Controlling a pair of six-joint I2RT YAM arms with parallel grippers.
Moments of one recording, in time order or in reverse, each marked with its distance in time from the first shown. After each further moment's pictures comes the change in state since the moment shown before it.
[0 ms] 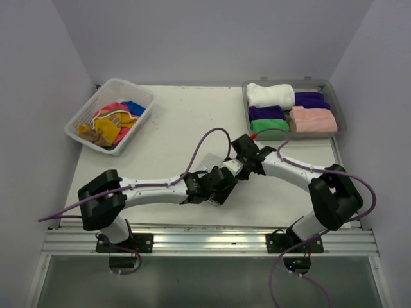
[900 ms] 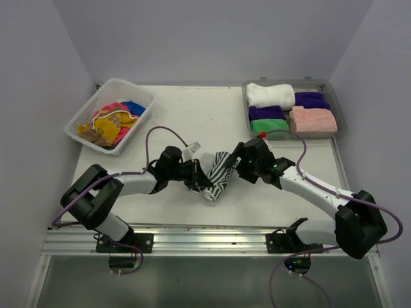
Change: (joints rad) left arm 0.529 -0.068 -0.424 0.650 0.890 -0.357; right arm -0.007 -0.280 -0.142 0.130 -0.013 -0.031
